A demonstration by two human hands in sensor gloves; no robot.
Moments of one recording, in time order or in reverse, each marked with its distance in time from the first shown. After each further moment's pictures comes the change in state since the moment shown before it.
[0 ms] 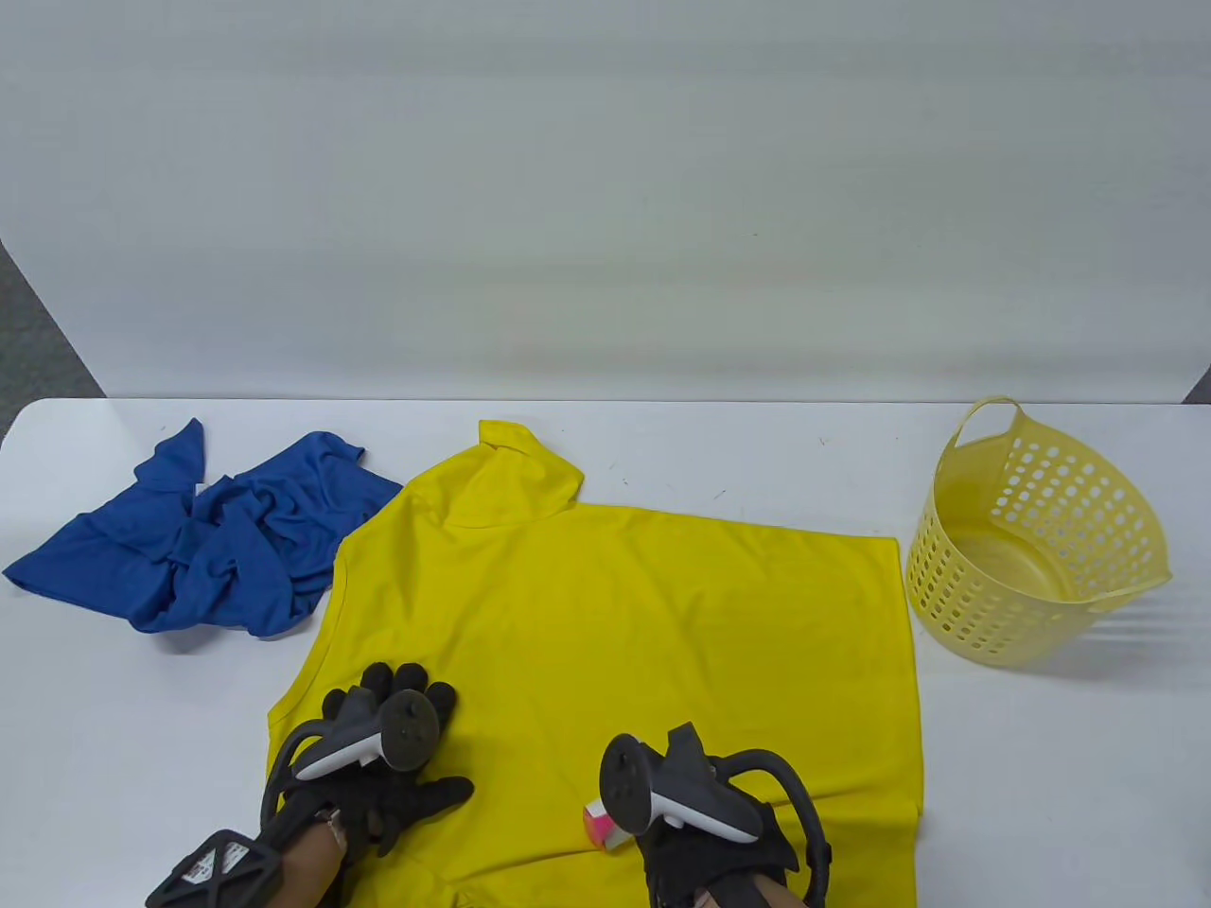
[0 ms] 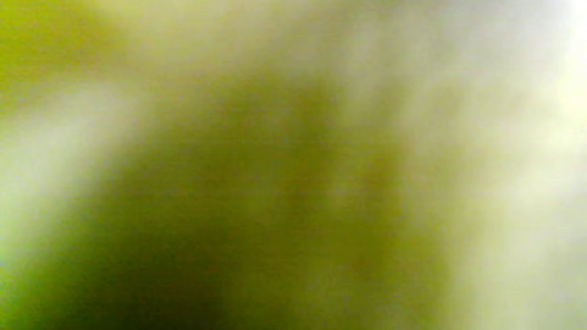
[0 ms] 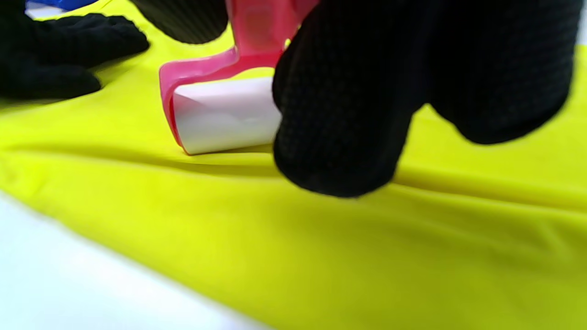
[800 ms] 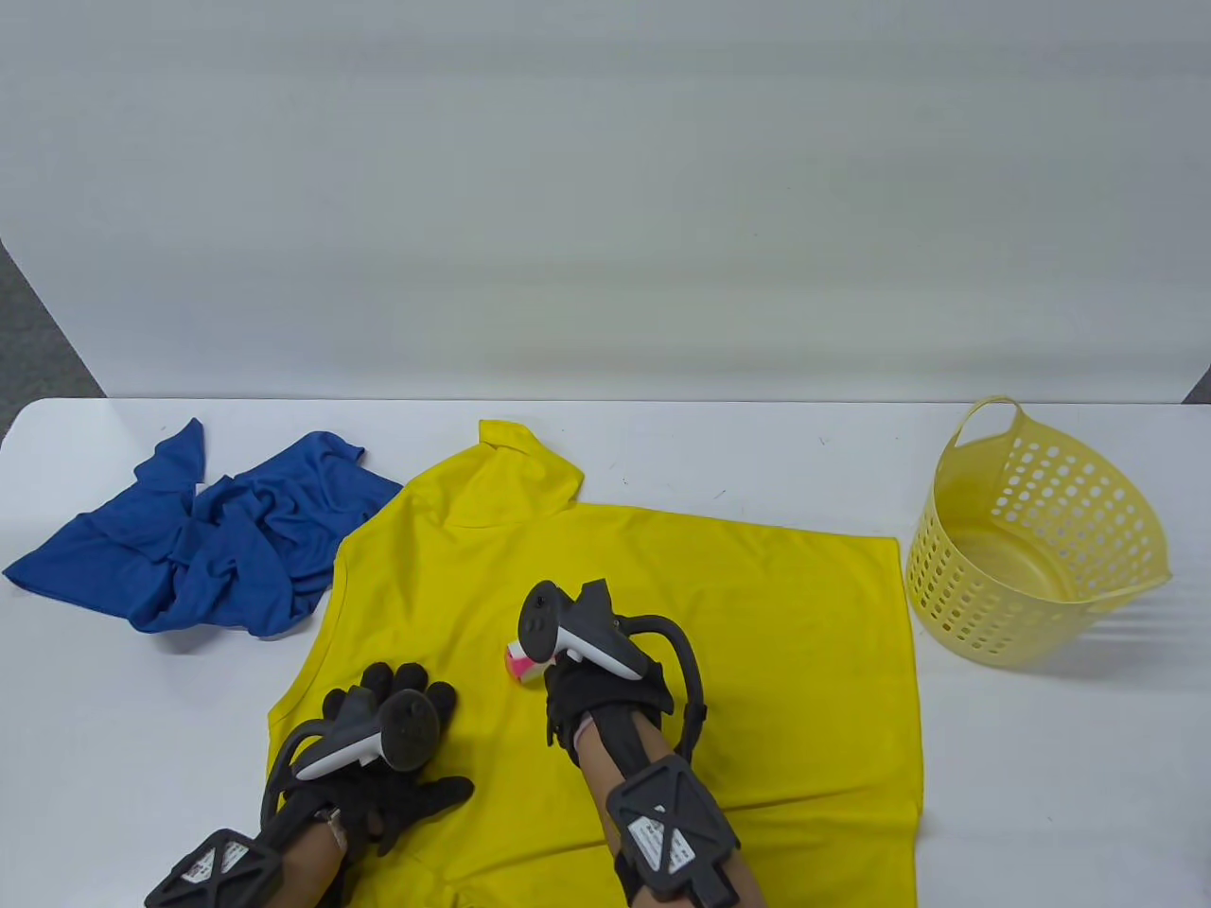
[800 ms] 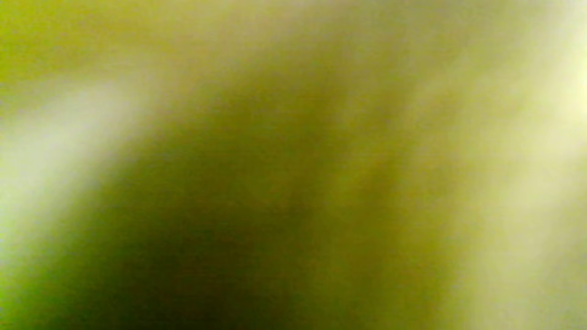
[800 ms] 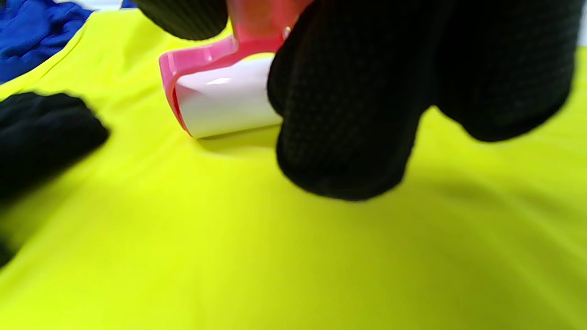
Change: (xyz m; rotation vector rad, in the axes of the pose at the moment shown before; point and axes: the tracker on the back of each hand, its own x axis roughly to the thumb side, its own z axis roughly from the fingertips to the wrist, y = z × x) left_hand 0.000 0.000 0.000 0.003 0.001 -0.001; right_hand 0.028 -0.039 -0.092 -0.024 0.039 -0.084
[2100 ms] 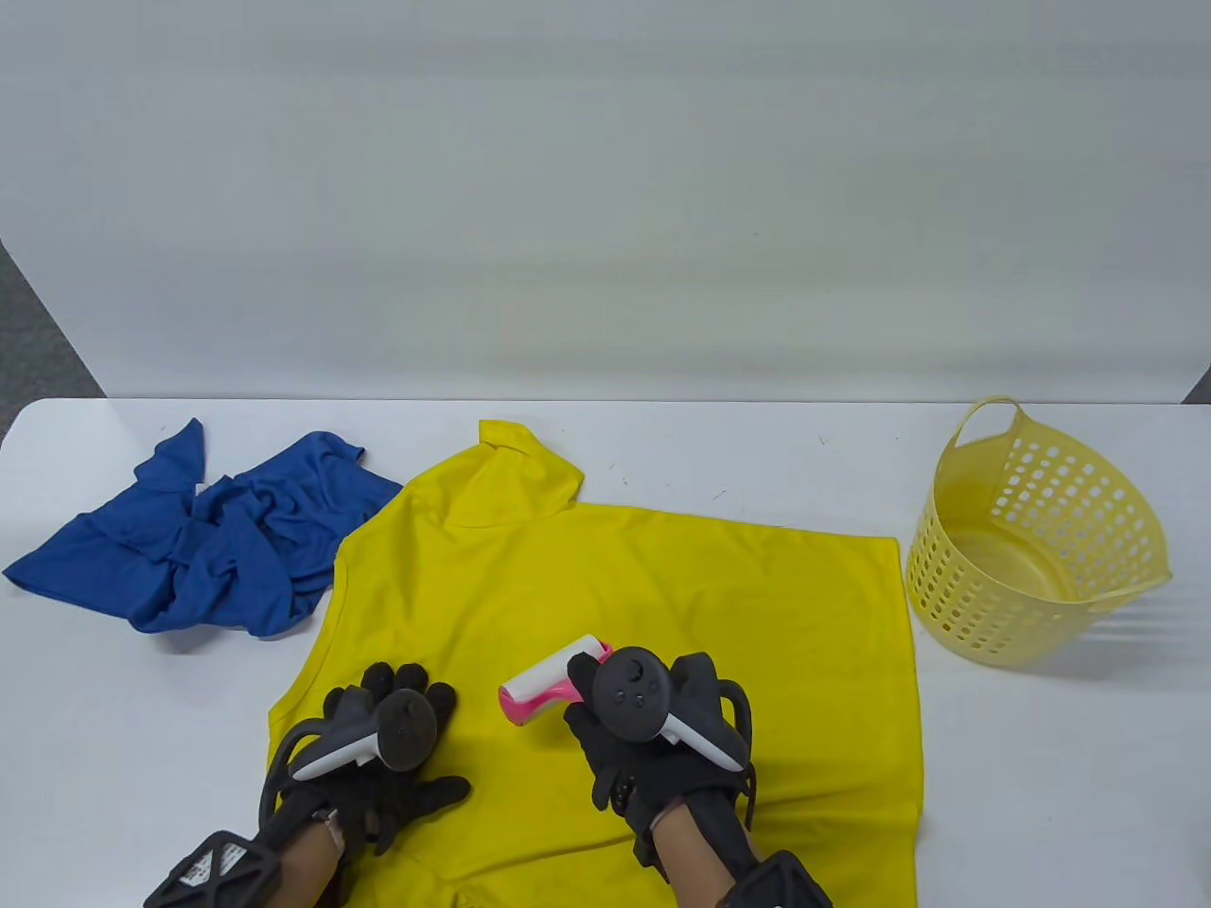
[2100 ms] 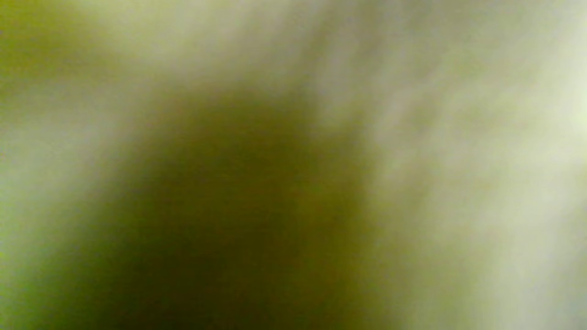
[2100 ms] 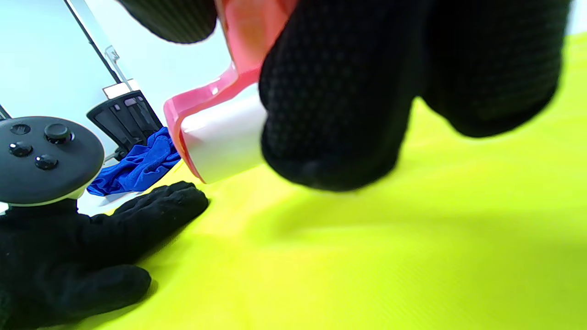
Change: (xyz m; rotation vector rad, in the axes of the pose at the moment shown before) left_hand -0.003 0.001 0.000 0.019 -0.009 0.001; right_hand -0.039 0.020 0.046 -0.313 -0.228 -0.328
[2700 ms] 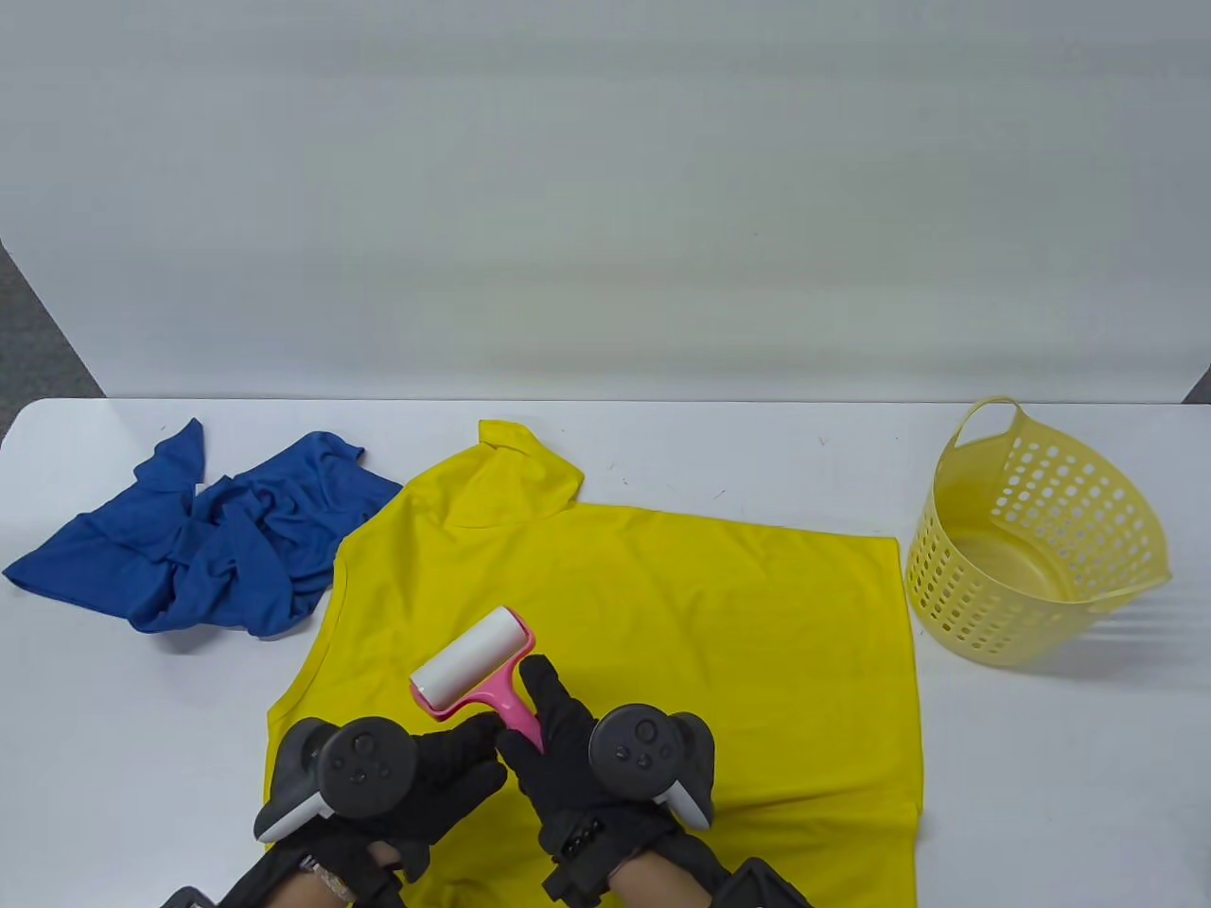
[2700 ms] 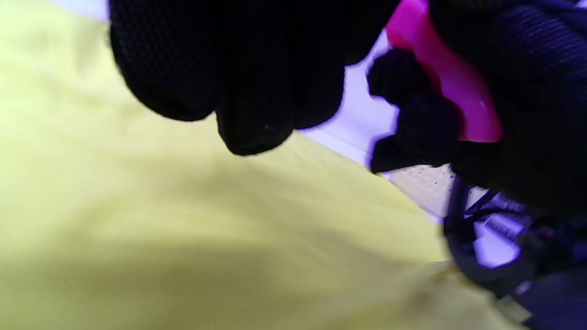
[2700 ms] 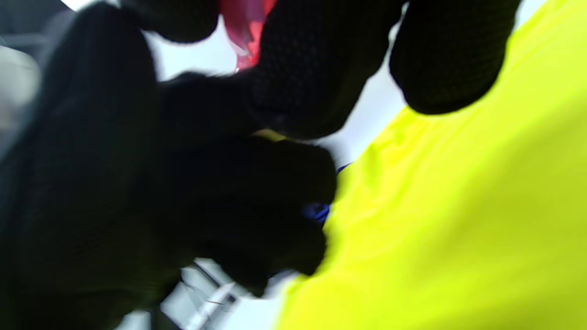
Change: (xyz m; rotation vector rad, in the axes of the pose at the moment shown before) left_hand 0.054 0.055 0.091 0.424 -0.343 0.423; right_hand 0.038 0.043 0.014 -0.223 -0.280 -0.589
